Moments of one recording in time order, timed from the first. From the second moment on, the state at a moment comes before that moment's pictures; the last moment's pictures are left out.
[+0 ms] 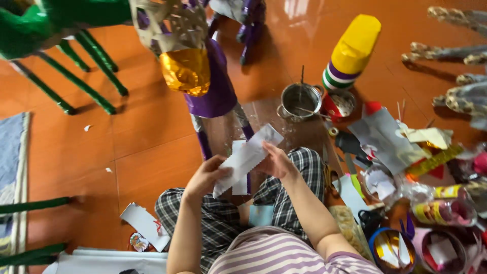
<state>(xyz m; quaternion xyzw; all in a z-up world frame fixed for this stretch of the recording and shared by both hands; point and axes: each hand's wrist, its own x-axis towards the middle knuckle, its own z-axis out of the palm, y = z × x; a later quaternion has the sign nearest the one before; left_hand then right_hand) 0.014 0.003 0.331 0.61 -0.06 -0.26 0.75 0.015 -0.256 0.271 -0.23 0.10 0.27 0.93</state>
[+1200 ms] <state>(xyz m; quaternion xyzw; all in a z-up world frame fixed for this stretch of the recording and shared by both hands) 0.121 -0.053 0.575 0.28 0.17 0.18 0.93 0.162 -0.157 0.532 -0.15 0.12 -0.08 0.98</state>
